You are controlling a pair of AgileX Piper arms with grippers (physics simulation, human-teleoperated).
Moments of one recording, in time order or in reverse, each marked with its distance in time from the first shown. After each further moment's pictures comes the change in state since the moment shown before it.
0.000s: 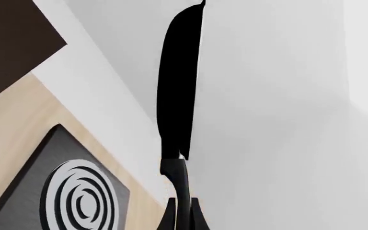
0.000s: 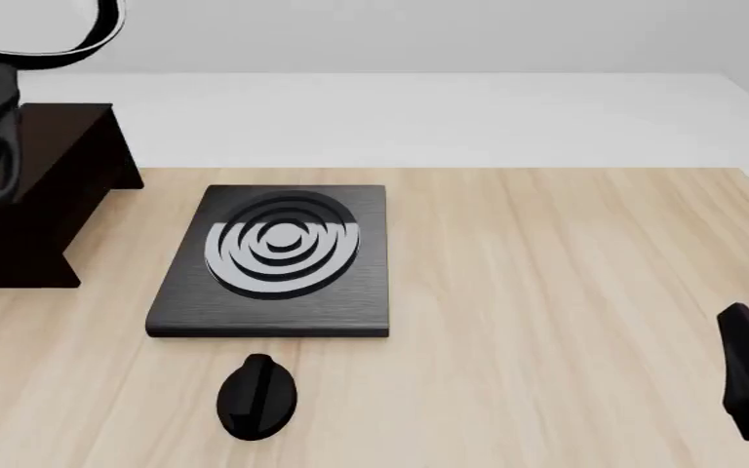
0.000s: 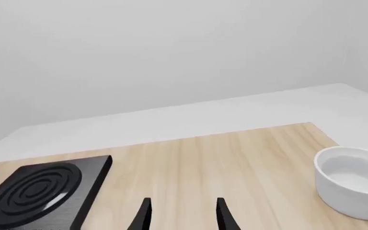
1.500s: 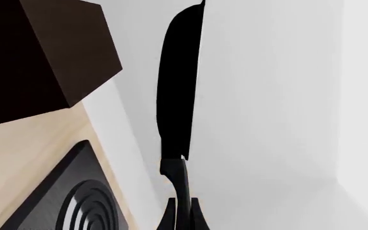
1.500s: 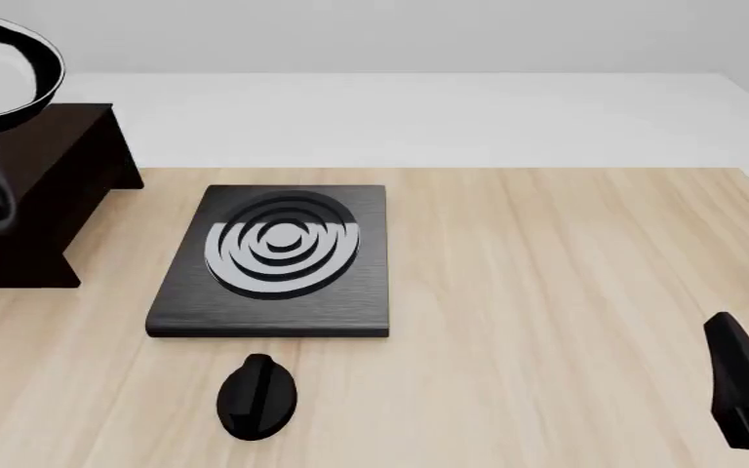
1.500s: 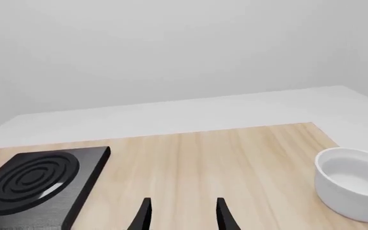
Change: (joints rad) left arm 0.200 0.141 0.195 -0.334 -0.312; right arm 0.019 0.001 0.027 -0.009 -0.046
